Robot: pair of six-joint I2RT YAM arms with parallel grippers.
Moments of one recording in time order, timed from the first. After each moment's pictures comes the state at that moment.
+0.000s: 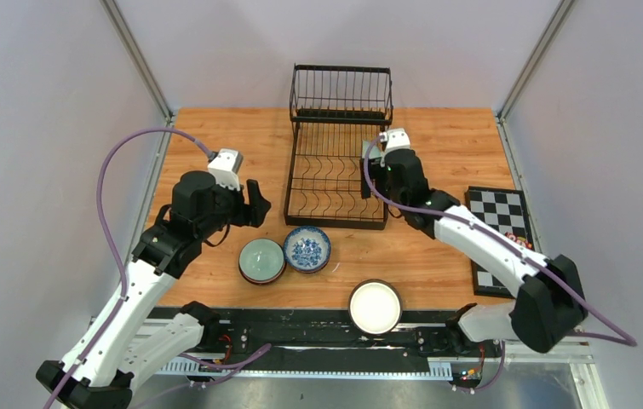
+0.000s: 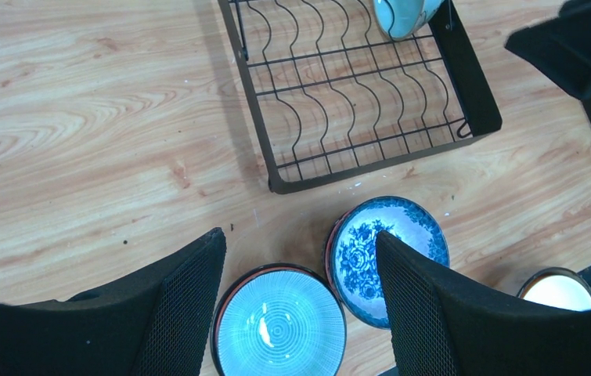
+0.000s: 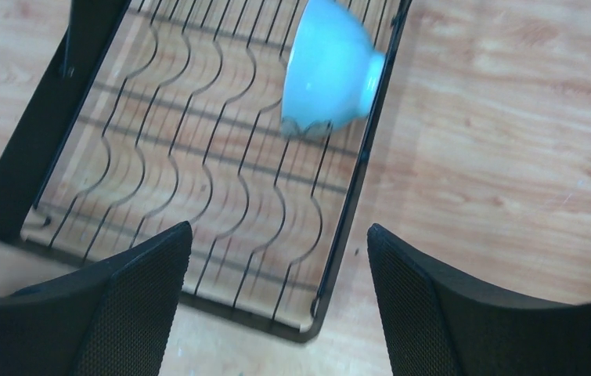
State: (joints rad) left arm -0.45 0.81 0.95 -0.57 0.01 -0.23; right arm 0.60 1.35 1.00 -0.10 0.32 0.18
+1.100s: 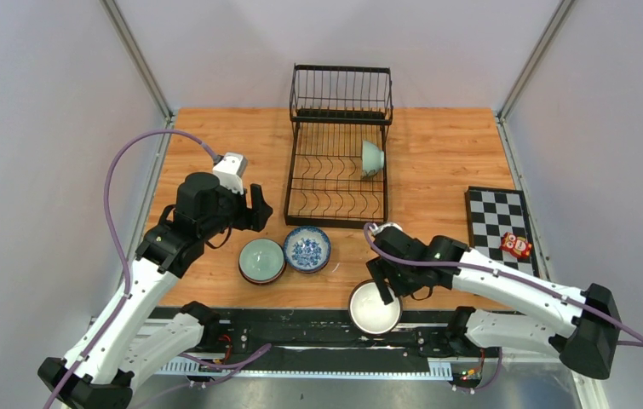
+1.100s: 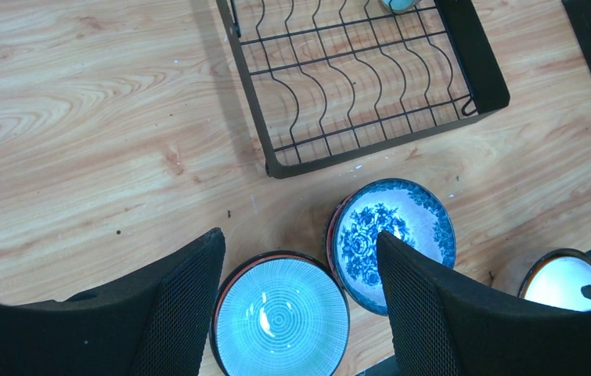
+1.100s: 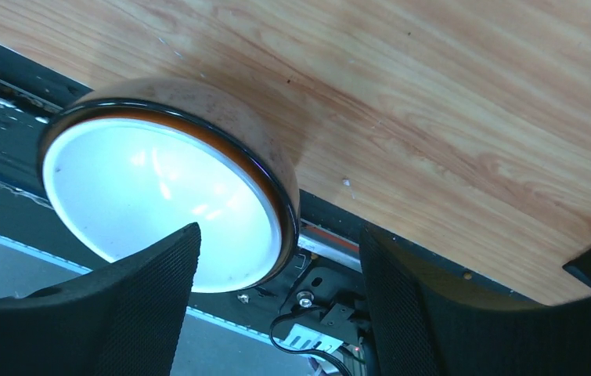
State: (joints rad) left arm -0.45 0.81 0.92 -0.58 0.04 -0.21; right arm 1.00 1.02 0.80 -0.98 0.12 0.50
